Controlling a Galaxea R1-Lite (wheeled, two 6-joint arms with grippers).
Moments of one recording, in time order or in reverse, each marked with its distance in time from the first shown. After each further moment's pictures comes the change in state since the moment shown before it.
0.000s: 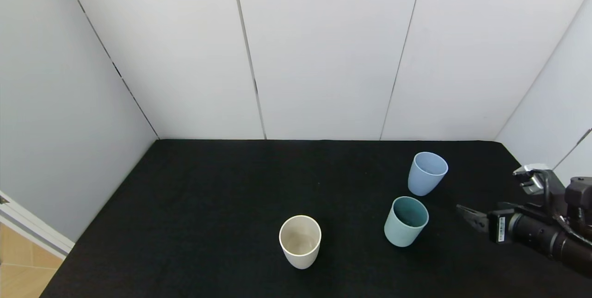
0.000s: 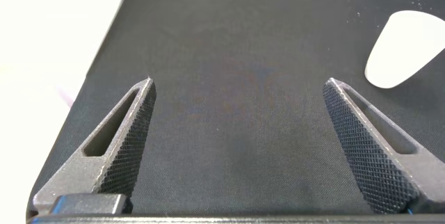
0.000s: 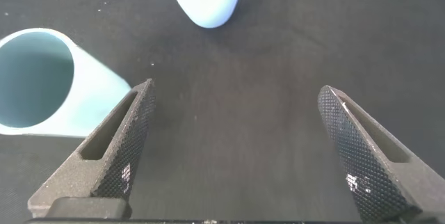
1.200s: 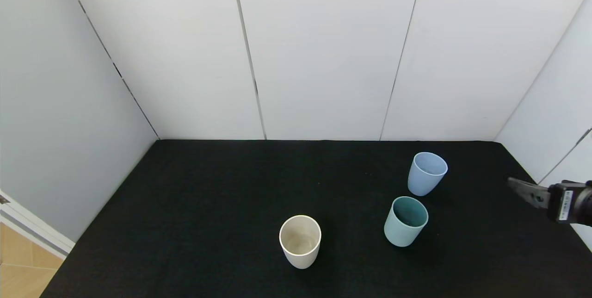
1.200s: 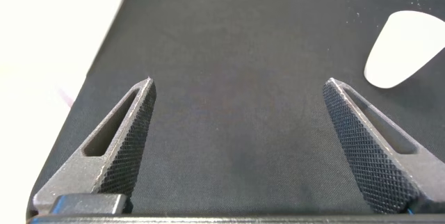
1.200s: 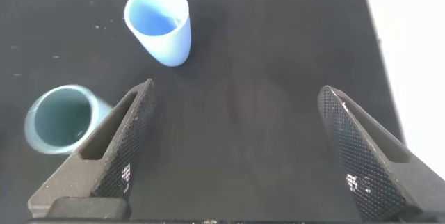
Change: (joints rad) left arm 0.000 0.000 0.000 0.000 0.000 0.000; right arm -0.061 -0.375 -0.177 0.478 -0.103 0.039
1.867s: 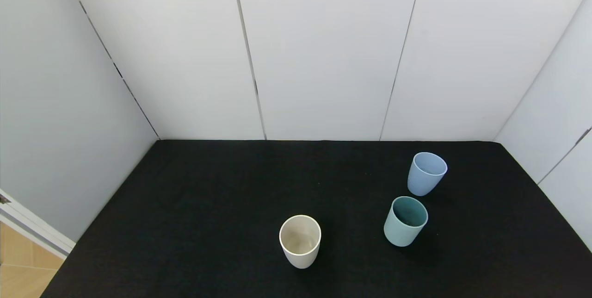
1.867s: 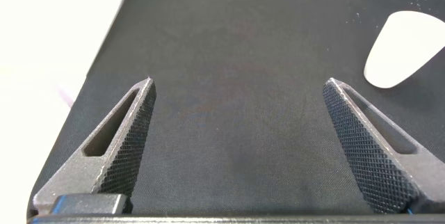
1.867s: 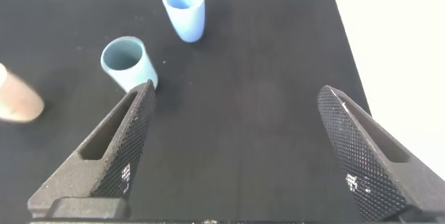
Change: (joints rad) left arm 0.000 0.000 0.000 0.000 0.000 0.000; right arm 0.043 -0.718 -0.034 0.638 -0.024 0.033
